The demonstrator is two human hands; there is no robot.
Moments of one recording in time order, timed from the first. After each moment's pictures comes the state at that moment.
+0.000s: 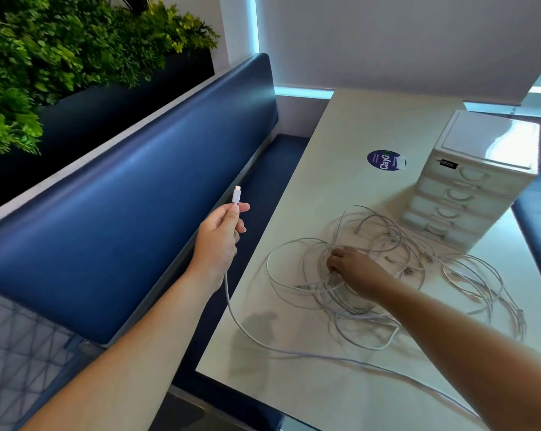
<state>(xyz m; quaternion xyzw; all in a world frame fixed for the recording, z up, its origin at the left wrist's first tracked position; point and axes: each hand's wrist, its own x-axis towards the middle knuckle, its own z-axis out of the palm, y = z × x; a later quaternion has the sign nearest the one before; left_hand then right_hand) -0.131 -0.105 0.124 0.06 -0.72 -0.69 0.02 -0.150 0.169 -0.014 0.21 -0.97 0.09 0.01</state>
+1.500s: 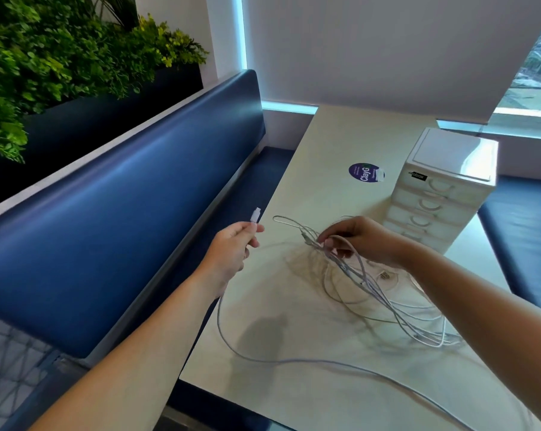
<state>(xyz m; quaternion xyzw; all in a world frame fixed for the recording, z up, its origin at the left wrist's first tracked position) -0.133 -0.080 0.115 0.03 -0.74 -0.66 -0.10 -0.134 0.184 0.119 0.06 -0.84 0.52 -0.15</state>
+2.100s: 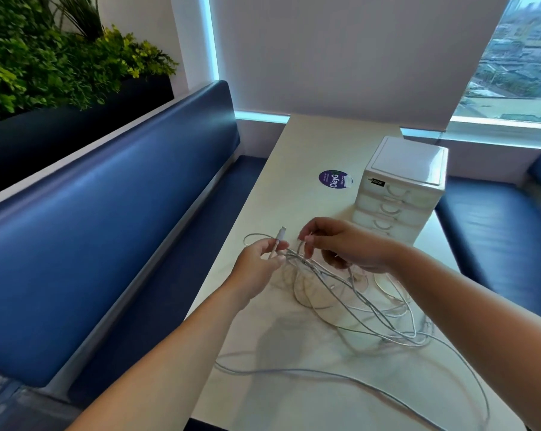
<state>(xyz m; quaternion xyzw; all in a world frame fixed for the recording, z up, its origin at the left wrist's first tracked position) -0.126 0.006 0.096 -0.07 -0.78 -0.60 -0.14 -0.100 0.192 0.163 0.02 -0.82 0.54 -0.18</state>
